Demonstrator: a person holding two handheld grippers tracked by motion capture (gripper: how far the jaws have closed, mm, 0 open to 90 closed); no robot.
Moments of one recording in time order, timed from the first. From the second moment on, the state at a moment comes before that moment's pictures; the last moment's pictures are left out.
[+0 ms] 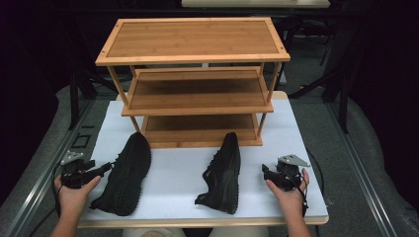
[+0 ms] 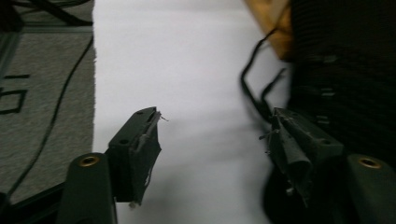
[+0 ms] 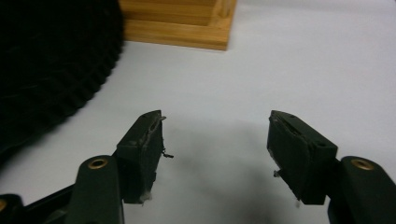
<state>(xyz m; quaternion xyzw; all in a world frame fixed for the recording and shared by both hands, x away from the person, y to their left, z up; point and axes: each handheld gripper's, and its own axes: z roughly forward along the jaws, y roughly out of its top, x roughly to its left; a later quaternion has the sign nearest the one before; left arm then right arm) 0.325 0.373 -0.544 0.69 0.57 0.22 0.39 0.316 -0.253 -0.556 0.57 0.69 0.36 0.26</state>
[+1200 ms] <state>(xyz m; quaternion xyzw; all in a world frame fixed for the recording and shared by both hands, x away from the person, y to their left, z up) 0.301 0.371 -0.546 0.73 0.52 0.12 0.42 0.303 -0.248 -0.557 0.53 0.69 0.43 0.25</state>
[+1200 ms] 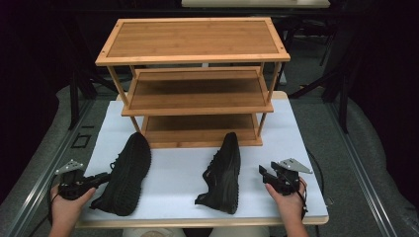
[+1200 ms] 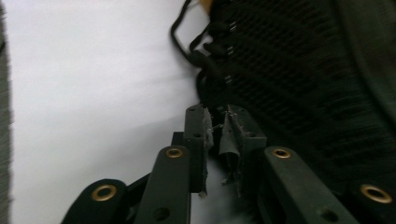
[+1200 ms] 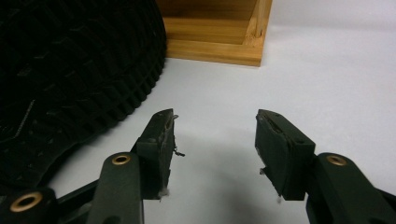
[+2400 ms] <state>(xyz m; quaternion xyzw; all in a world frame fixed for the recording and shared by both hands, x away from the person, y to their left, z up) 0.295 0.237 -0.463 0.79 0.39 0.07 0.47 0.303 -0.254 -0.559 0.55 0.67 0.44 0.23</state>
